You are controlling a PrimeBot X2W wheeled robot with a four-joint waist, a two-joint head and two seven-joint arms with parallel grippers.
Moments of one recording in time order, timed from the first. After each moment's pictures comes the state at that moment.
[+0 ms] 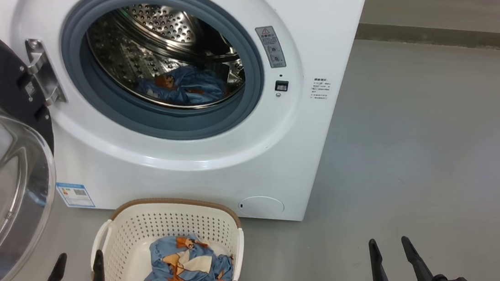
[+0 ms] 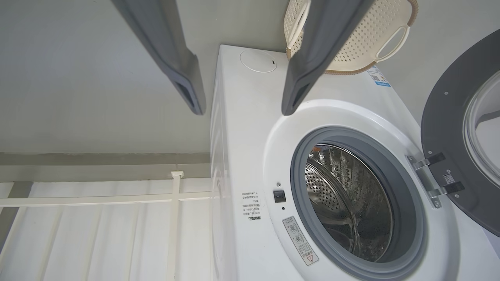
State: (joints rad) left arm 0.08 0.03 -0.05 0.25 -0.24 0.03 -0.26; right arm 0.03 -0.04 0.00 0.18 0.16 0.13 -0.26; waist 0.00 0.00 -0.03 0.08
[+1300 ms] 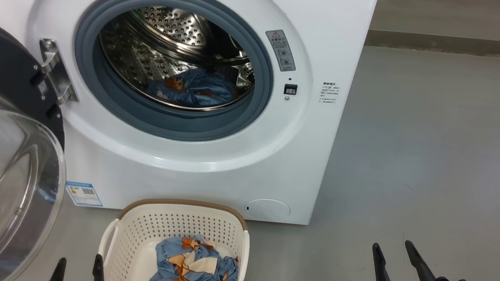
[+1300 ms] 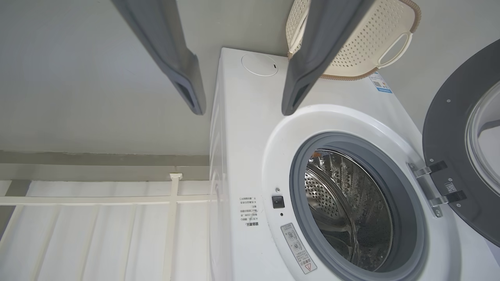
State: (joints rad) left arm 0.10 0.03 -0.06 0.24 -0.25 0.04 -0.26; right arm 0.03 -0.04 -0.02 0.21 0.13 0.13 -0.26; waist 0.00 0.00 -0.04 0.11
